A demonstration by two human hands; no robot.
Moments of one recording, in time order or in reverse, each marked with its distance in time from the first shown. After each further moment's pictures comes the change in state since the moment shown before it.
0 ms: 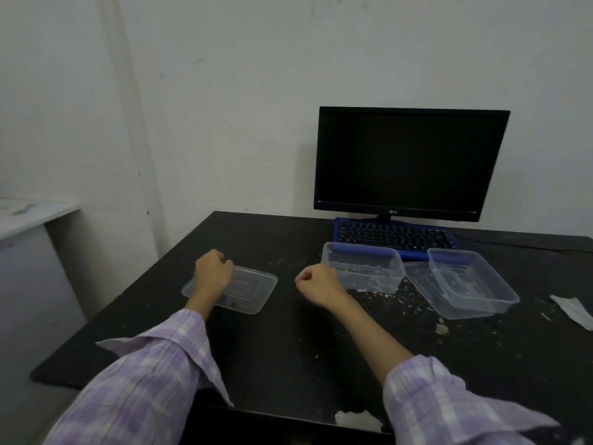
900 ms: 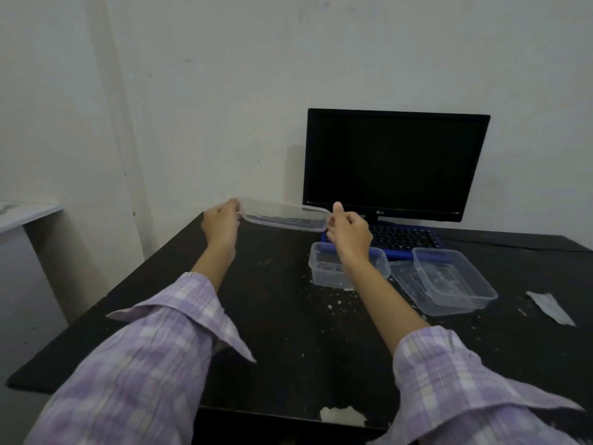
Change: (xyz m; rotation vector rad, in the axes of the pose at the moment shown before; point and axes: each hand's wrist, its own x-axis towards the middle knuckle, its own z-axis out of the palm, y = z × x) left_hand 0.006 0.092 -0.010 -0.886 0.095 -0.081; right_hand 0.013 -0.014 -0.070 0.671 0.593 0.021
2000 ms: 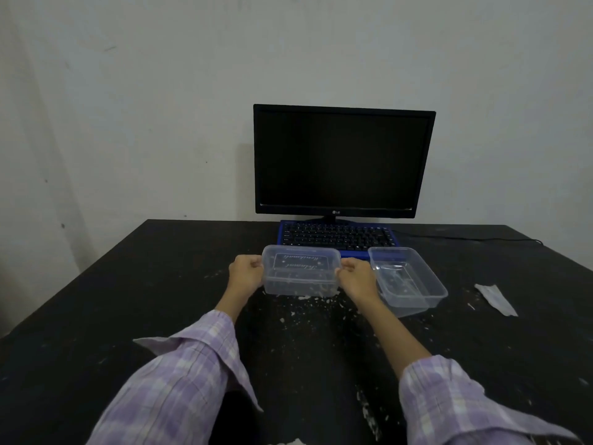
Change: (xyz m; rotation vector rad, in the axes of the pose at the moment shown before) left_hand -0.048 -0.085 0.089 0.521 -0.521 -0.084; right_hand 0.044 0.083 -0.104 -0.483 -0.061 0.145
